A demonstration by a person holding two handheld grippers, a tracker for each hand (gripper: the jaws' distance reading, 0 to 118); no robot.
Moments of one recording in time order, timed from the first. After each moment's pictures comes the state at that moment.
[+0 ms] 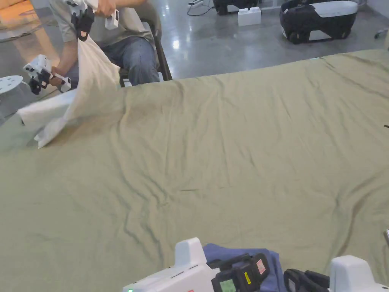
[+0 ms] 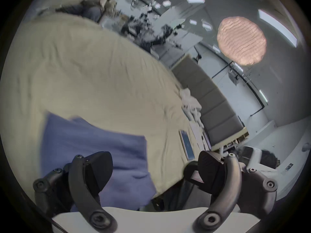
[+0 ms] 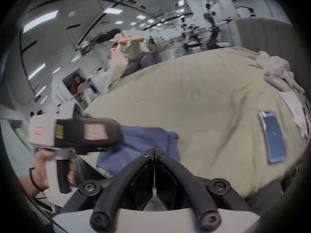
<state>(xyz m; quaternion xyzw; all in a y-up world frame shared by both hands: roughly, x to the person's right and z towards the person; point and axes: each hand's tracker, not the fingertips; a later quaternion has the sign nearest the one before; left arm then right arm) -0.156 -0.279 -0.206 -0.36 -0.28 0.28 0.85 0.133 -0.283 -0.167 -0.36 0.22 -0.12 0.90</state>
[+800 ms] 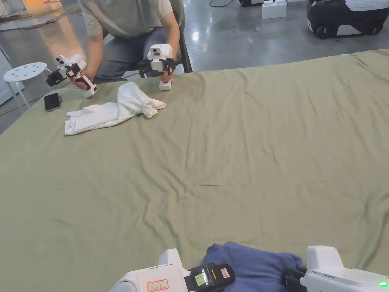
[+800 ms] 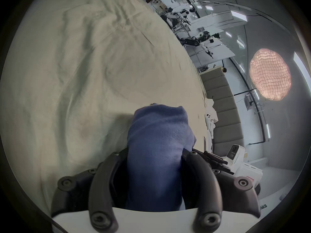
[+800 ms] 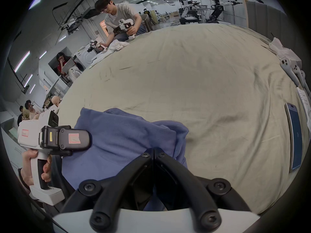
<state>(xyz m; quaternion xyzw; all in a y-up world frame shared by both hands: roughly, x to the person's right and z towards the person) -0.233 -0.378 -0.245 -0.48 -0.20 0.39 0.76 0.106 -0.342 -0.232 -0.47 0.17 -0.09 0.86</state>
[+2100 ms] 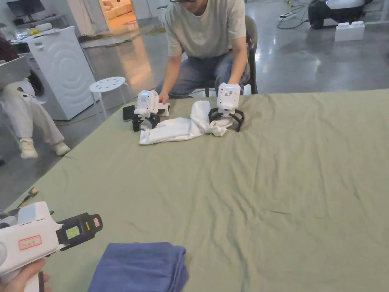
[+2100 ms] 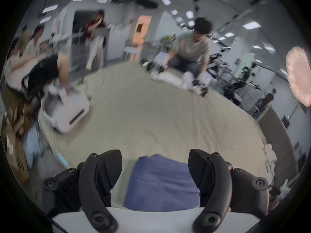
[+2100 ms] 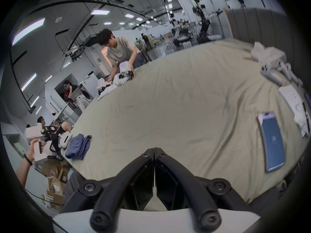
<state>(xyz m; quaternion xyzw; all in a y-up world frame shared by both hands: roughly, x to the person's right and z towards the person) -0.501 -0.163 -0.180 -0.29 0.12 0.16 0.94 0.171 -0.266 -0.185 -0.34 0.15 -0.15 0.92</state>
